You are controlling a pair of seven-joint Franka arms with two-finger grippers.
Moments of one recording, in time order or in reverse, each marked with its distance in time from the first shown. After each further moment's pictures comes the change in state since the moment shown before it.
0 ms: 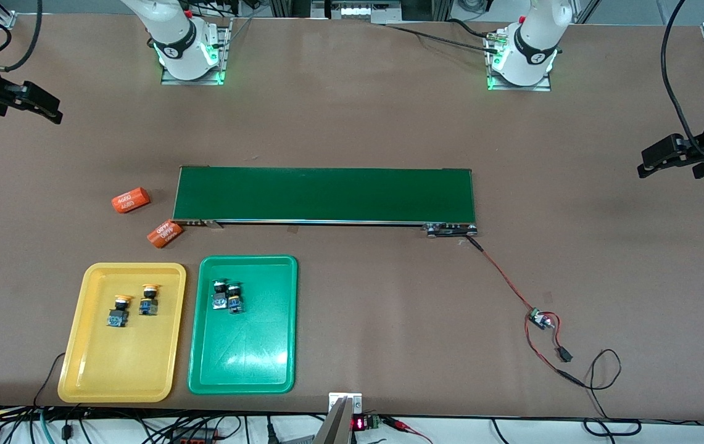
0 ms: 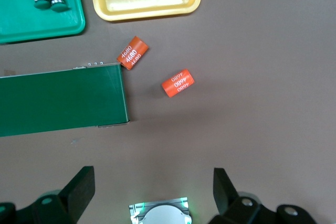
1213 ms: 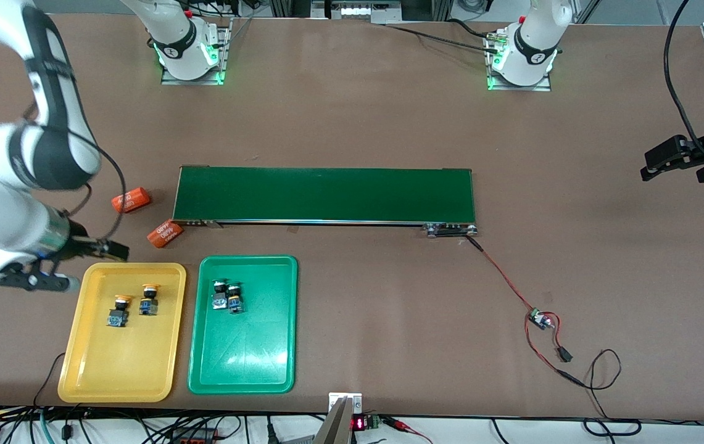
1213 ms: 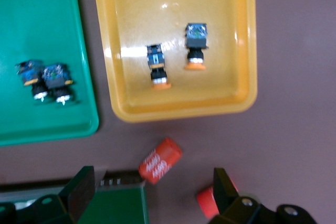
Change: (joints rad) left arm 0.001 0.002 0.002 0.002 0.000 0.029 0.027; right arm 0.030 0.497 0.039 0.214 -0.020 0.366 0.070
